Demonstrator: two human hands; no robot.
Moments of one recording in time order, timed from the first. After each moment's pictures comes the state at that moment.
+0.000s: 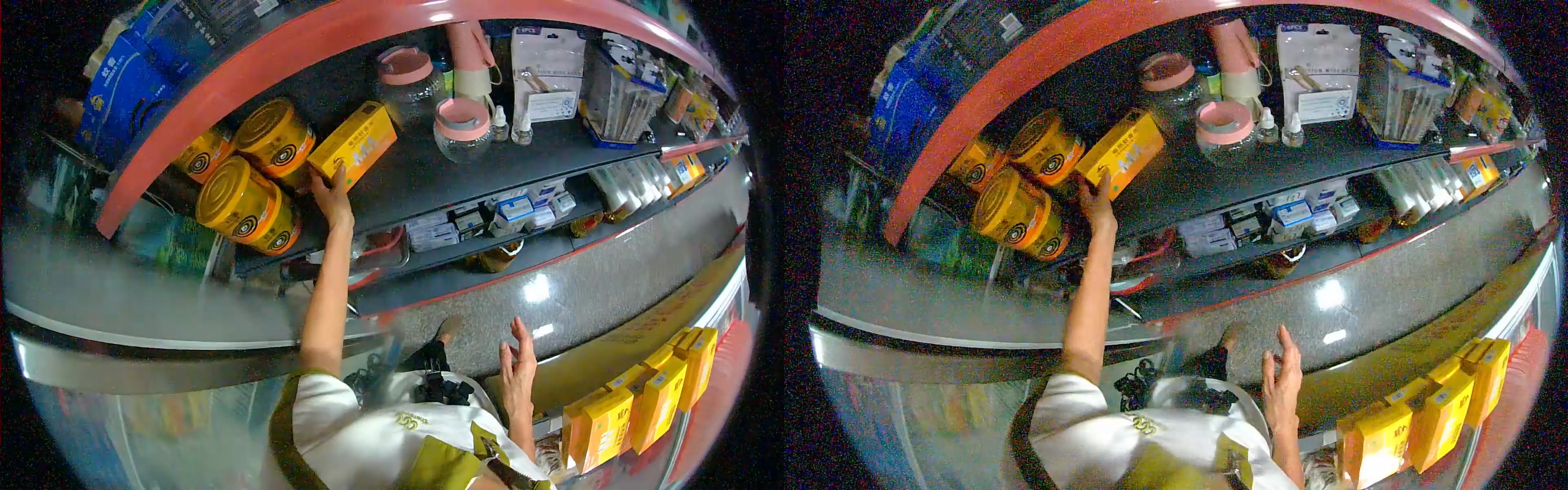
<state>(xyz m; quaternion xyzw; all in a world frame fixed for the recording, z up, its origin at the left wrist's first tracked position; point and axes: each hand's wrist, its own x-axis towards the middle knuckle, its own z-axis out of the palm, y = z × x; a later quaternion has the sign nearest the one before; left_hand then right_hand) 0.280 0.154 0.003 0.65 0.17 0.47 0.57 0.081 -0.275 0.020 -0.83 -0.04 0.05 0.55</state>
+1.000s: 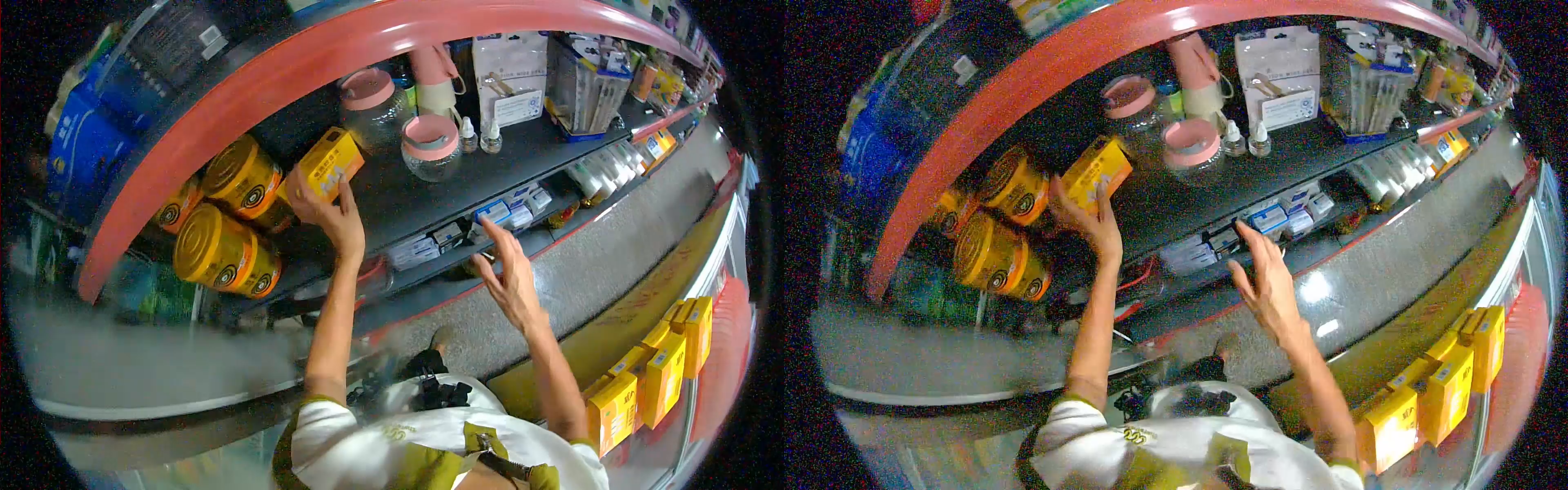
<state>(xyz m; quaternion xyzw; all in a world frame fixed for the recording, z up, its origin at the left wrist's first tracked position) 0.292 0.072 0.081 0.79 0.12 0.56 0.22 0.239 -0.217 0.089 -0.85 -0.23 -0.05 0.48</state>
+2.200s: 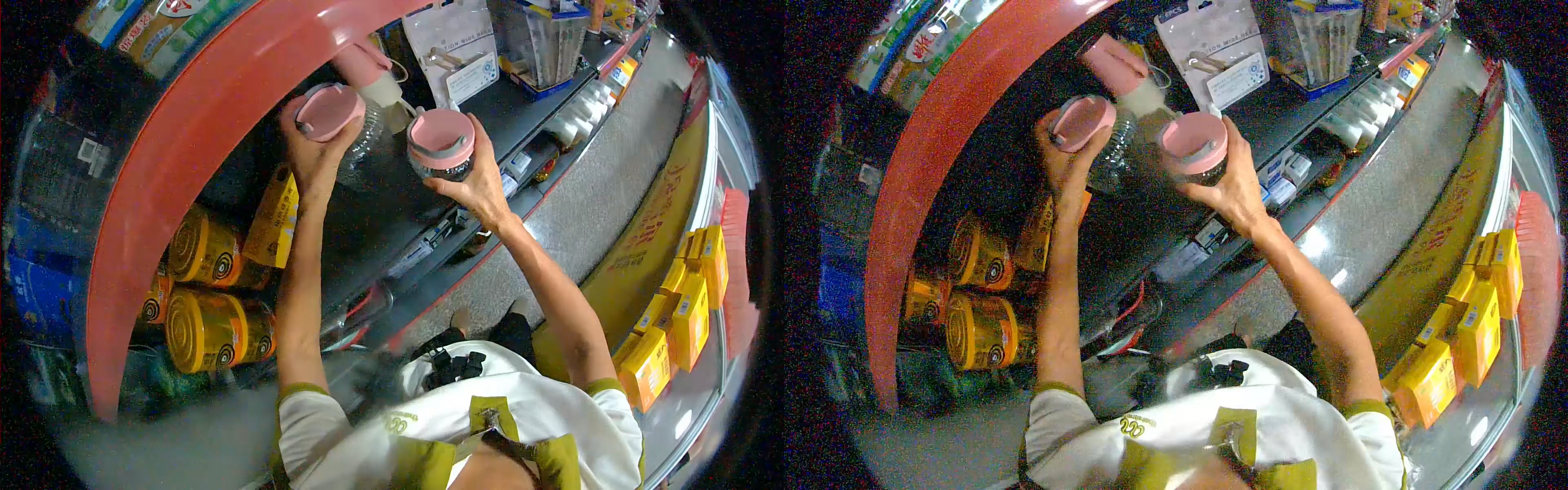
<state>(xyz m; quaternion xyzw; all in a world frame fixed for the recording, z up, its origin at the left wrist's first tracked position) 0.430 0.057 0.132 0.77 -0.10 0.31 0.55 0.376 -0.179 0.058 -0.81 -0.10 -0.20 0.55</state>
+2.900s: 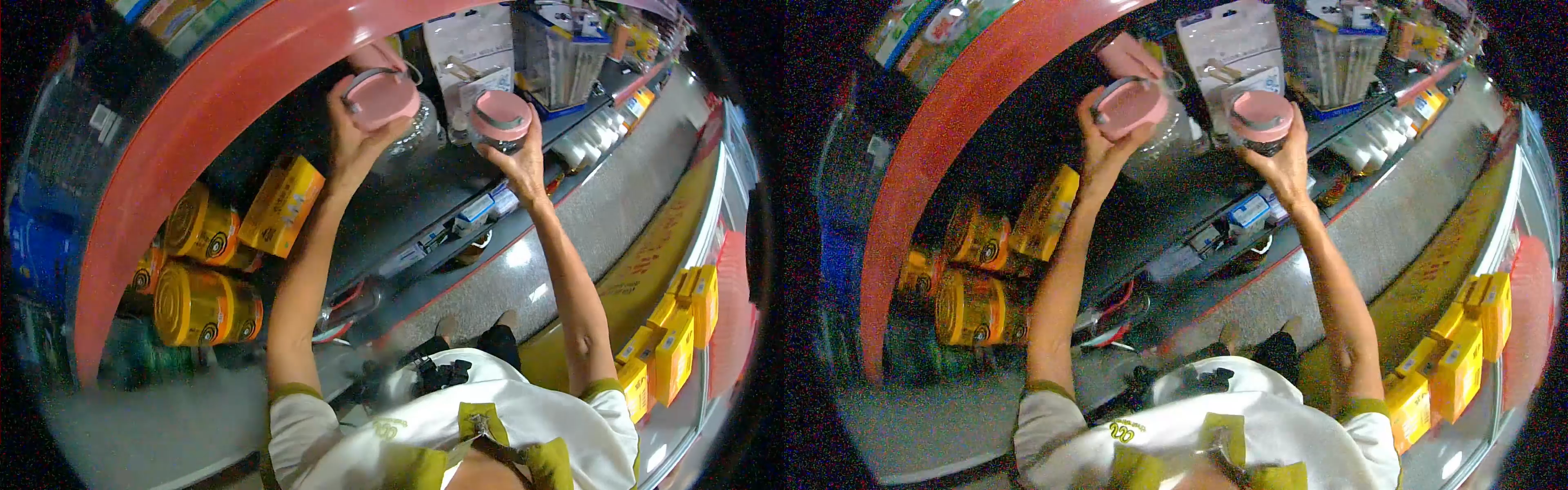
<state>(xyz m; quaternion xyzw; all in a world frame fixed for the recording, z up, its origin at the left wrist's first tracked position) 0.437 0.020 0.117 0.72 -0.20 0.26 0.61 0.434 -0.251 0.051 -0.81 -0.06 -0.26 0.53</state>
